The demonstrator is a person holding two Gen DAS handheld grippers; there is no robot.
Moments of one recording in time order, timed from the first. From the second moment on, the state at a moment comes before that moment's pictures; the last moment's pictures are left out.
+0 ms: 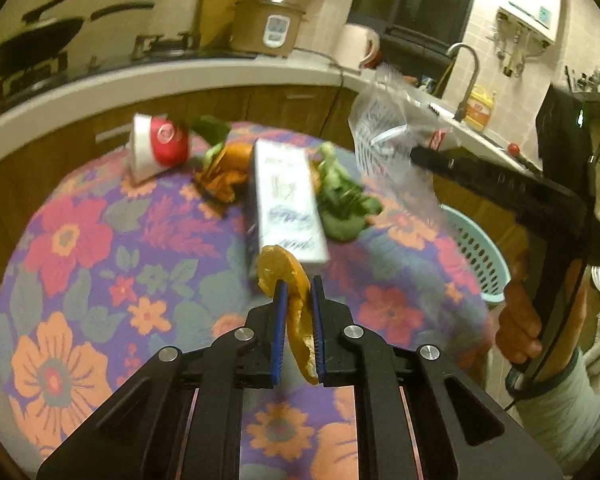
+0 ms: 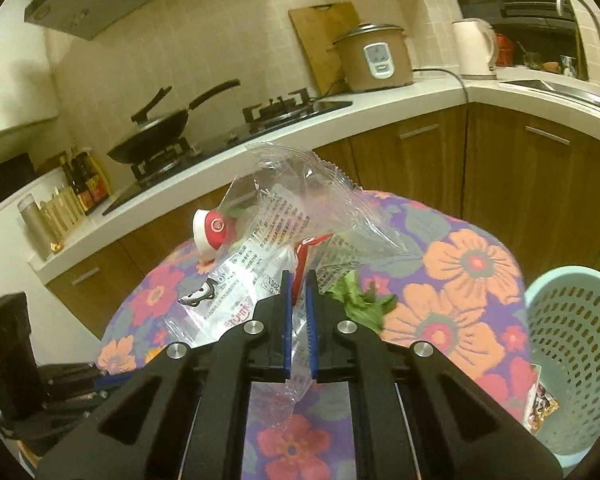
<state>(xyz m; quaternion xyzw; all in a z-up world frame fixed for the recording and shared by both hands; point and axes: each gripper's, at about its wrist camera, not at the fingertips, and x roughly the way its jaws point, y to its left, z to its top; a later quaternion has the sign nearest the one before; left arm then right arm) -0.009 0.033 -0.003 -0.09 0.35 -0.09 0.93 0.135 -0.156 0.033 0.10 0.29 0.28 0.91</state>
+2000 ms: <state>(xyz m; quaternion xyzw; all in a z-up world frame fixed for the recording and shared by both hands) 0.115 -0.178 0.034 0.04 0.36 -0.28 0.89 0.133 -0.397 -0.080 0.17 0.39 0.05 0.90</state>
